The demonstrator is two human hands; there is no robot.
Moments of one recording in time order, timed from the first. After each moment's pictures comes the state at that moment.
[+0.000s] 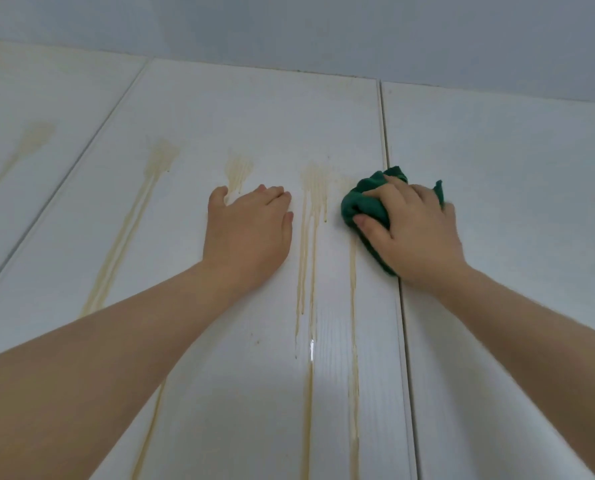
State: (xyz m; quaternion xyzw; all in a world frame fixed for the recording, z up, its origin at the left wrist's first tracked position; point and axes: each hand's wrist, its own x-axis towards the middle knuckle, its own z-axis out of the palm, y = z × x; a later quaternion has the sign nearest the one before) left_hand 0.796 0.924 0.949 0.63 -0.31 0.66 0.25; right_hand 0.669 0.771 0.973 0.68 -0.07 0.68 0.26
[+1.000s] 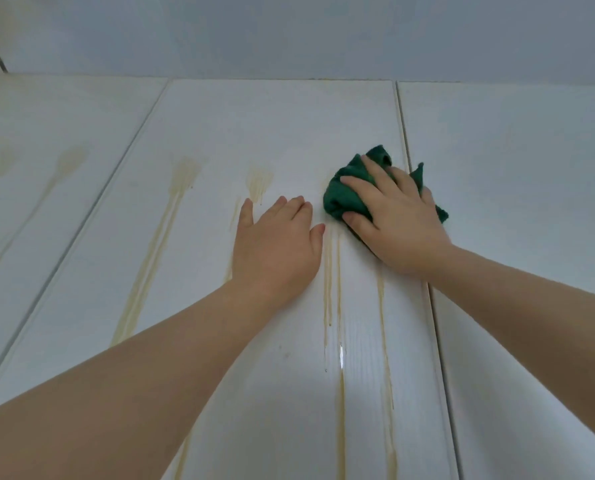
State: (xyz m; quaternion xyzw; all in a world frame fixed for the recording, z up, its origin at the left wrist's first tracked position) left_hand 0.792 0.919 0.948 0.68 -0.31 0.62 0.22; right_hand 0.693 0.795 0.996 0.72 -0.06 0.64 0.24
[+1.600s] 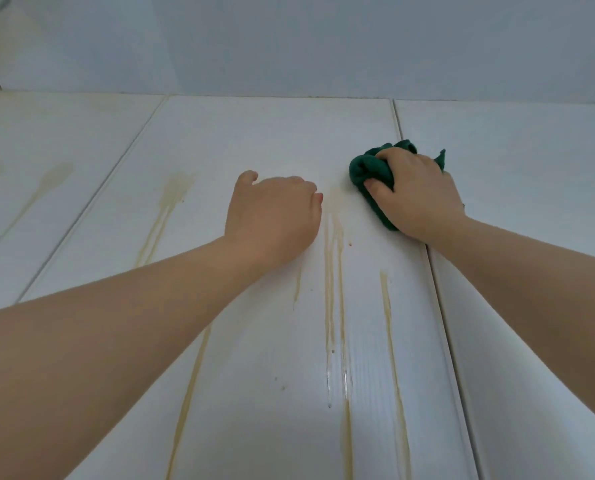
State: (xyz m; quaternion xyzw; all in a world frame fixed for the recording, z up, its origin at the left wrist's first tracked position) left_hand 0.784 0.933 0.994 0.62 -0.30 0.69 0.22; right_hand 0.690 0.781 1.050 0.66 -0.03 0.72 0.21
